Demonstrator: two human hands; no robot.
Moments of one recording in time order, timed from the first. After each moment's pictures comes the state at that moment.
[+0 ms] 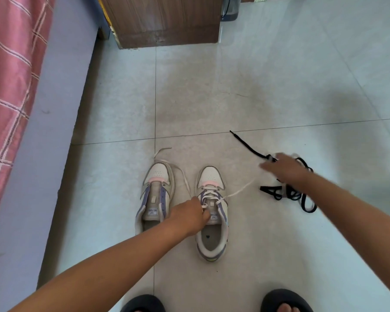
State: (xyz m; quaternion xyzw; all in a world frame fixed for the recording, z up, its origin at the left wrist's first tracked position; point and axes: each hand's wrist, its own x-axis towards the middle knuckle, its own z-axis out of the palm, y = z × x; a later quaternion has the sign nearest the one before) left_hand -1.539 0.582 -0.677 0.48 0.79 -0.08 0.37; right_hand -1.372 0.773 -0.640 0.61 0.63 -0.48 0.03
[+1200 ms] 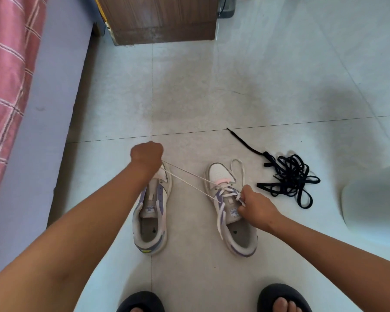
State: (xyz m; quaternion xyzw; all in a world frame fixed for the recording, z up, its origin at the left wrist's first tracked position) left_hand -1.662 0.642 -0.652 0.49 0.83 -0.22 0.13; right_hand -1.377 0.678 -0.672 0.49 0.78 -0.33 0.20
